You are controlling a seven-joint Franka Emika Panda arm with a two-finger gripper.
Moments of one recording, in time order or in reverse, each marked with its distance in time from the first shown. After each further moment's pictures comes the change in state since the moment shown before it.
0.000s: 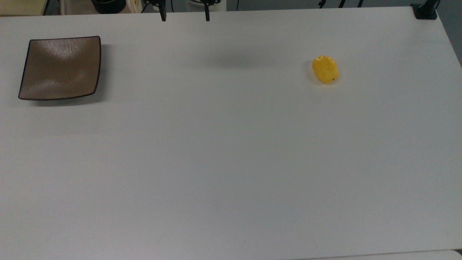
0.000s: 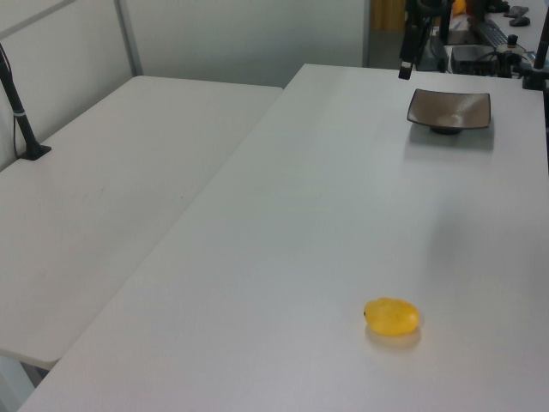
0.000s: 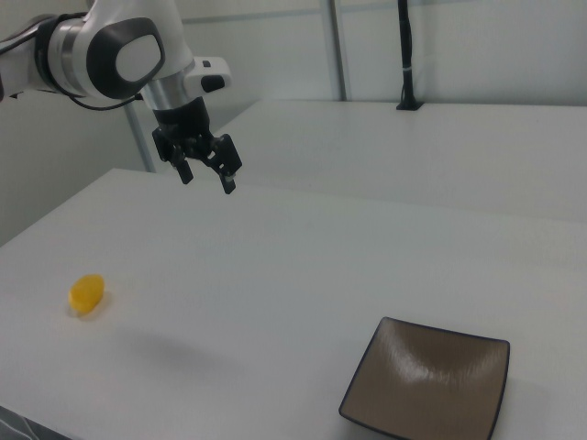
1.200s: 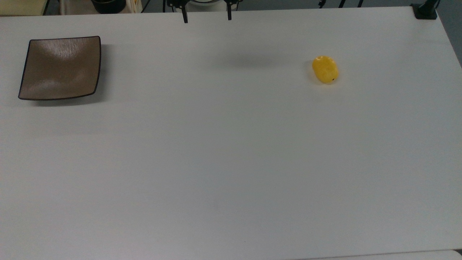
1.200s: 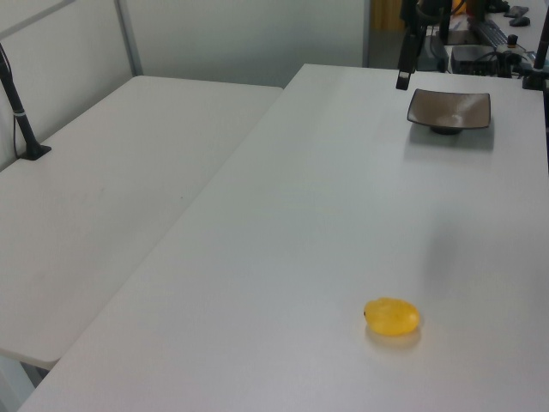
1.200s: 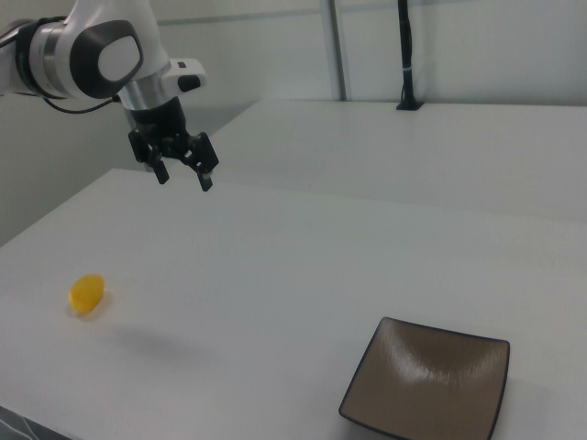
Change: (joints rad) arm 0.075 0.004 0.013 -0.003 0.001 0.000 0.000
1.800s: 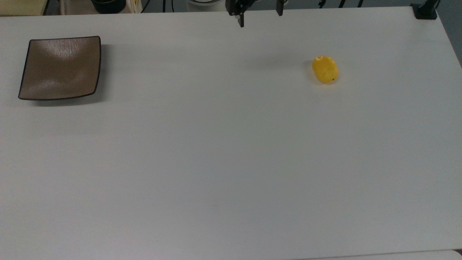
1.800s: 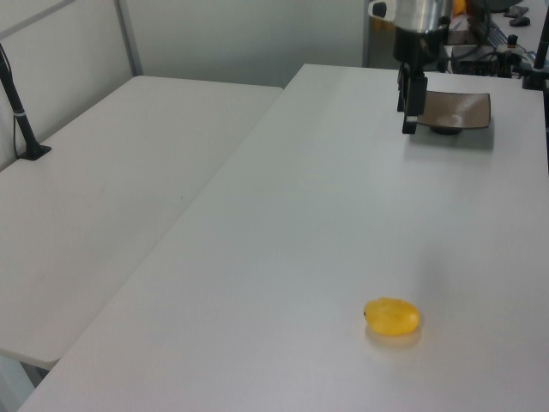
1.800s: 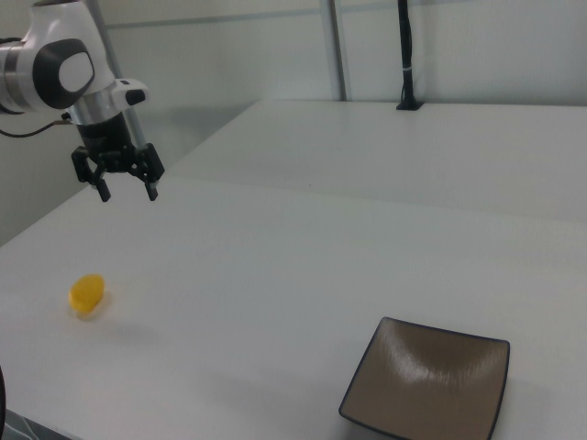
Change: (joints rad) arm 0.099 0.035 0.108 -0.011 0.000 -0.025 -0.071
